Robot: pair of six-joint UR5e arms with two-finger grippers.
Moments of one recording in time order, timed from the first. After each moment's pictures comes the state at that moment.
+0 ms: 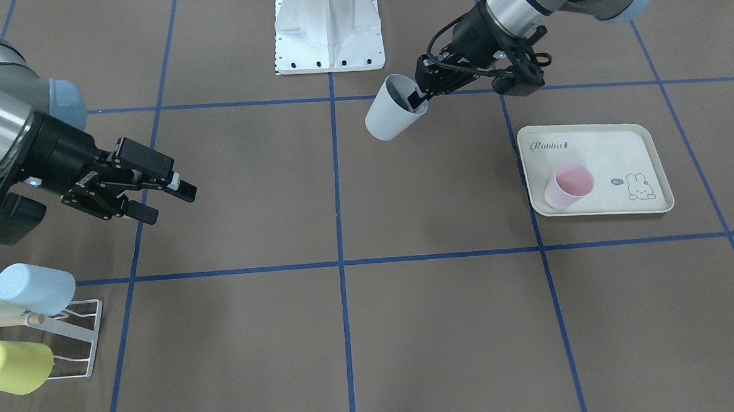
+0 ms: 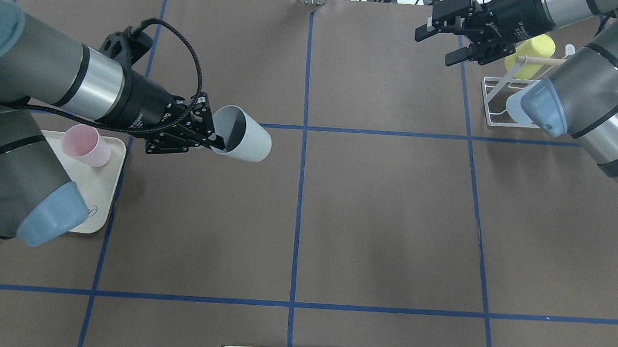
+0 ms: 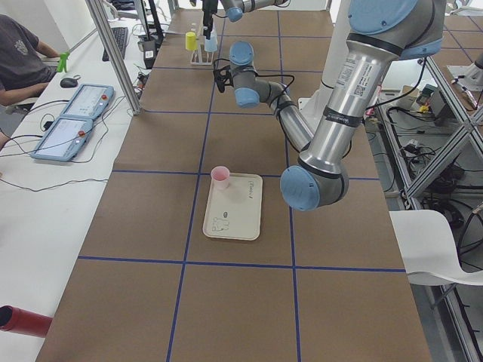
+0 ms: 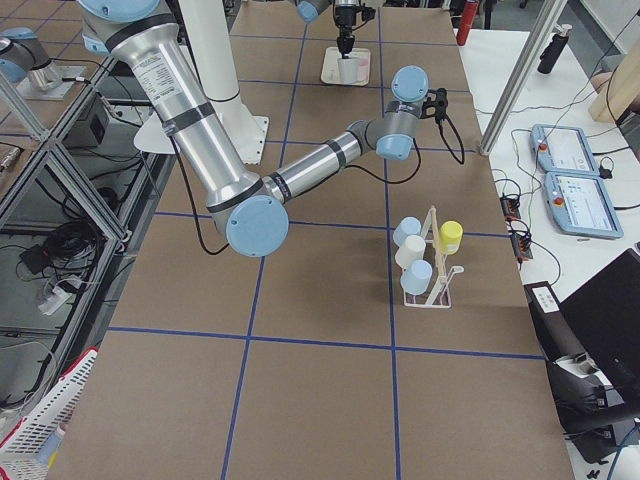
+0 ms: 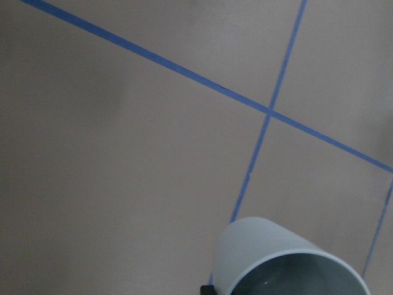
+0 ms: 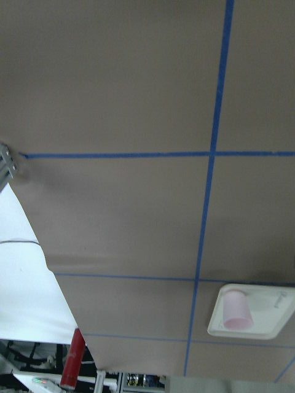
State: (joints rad) left arm -0.76 -2.02 -1.92 -2.20 -2.24 -1.83; right arm 1.07 -1.04 1.57 -0.63 2.51 1.46
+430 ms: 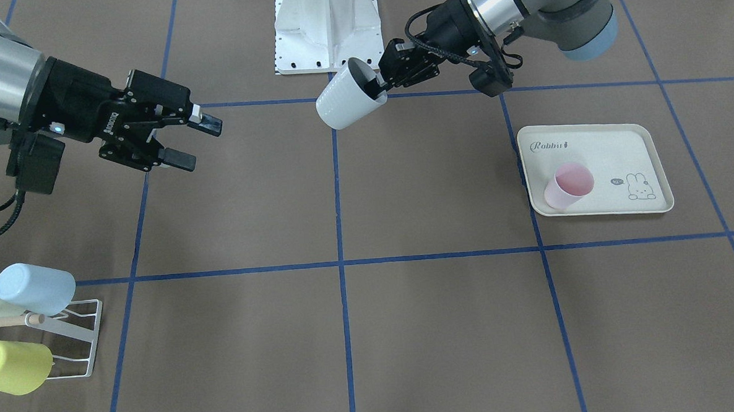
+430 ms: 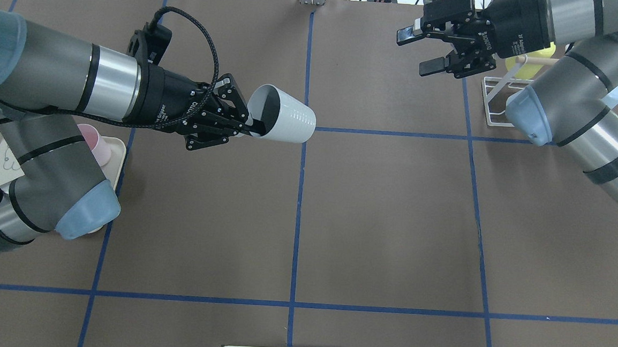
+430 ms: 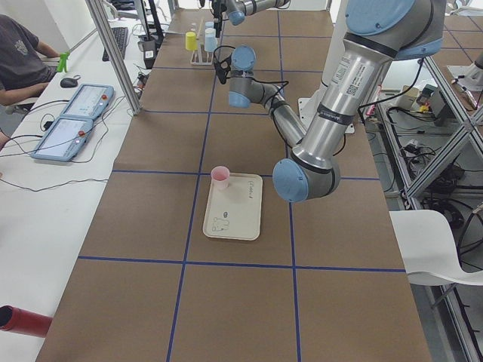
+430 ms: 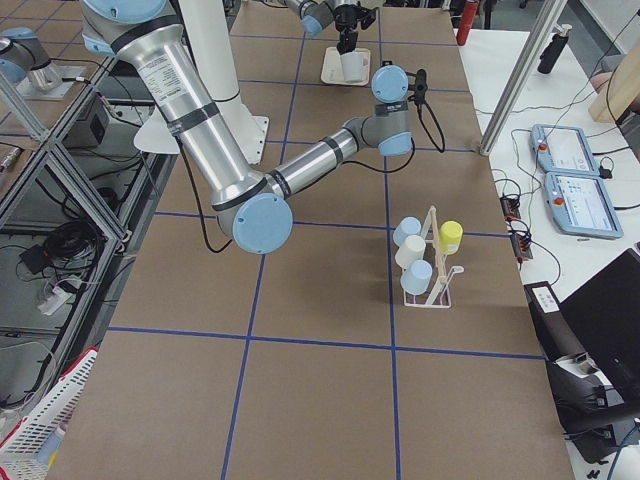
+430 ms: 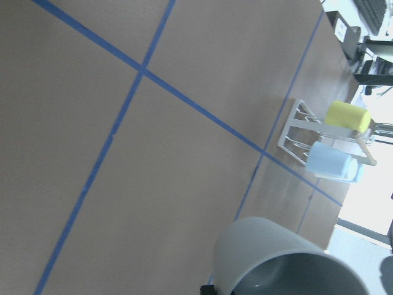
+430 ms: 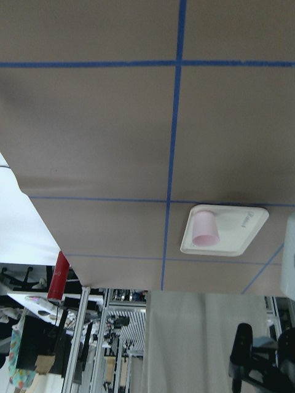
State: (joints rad) left arm -0.73 -2.06 -1.83 -2.58 -2.16 -2.07; right arm 1.01 -1.03 1.56 -0.22 2.46 1.80
